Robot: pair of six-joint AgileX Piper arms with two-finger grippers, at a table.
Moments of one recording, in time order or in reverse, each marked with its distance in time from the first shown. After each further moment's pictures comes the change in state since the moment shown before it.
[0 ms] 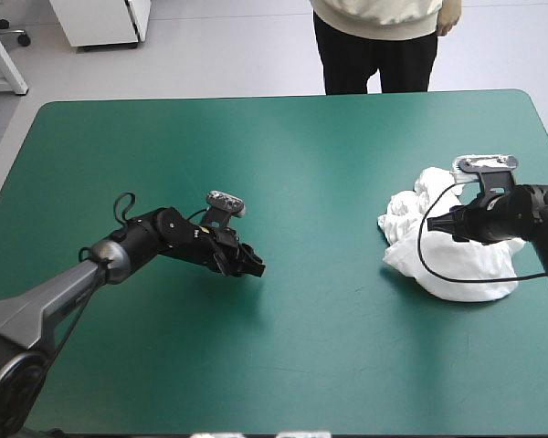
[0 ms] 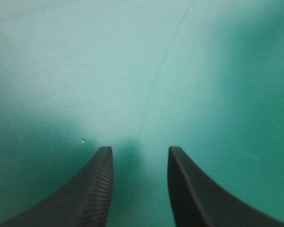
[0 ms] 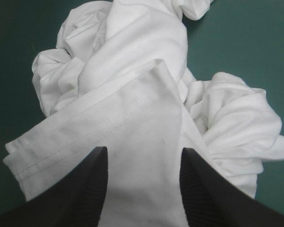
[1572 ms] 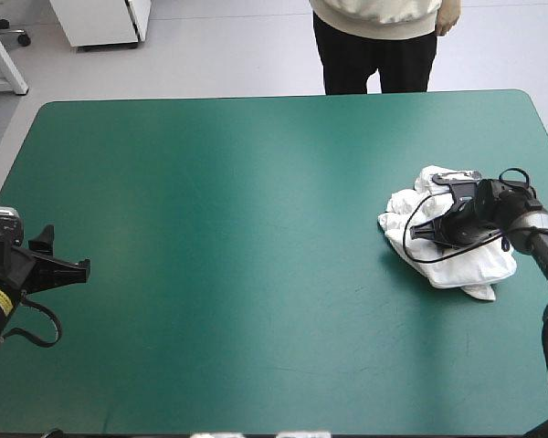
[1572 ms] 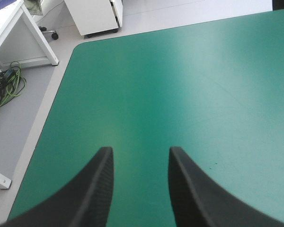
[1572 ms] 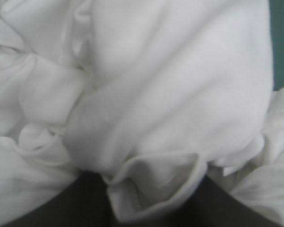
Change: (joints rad) left arm 0.000 -0.918 0.034 1.267 0.331 -0.975; right arm 0.000 0.314 -0.011 0.042 -0.104 -0.082
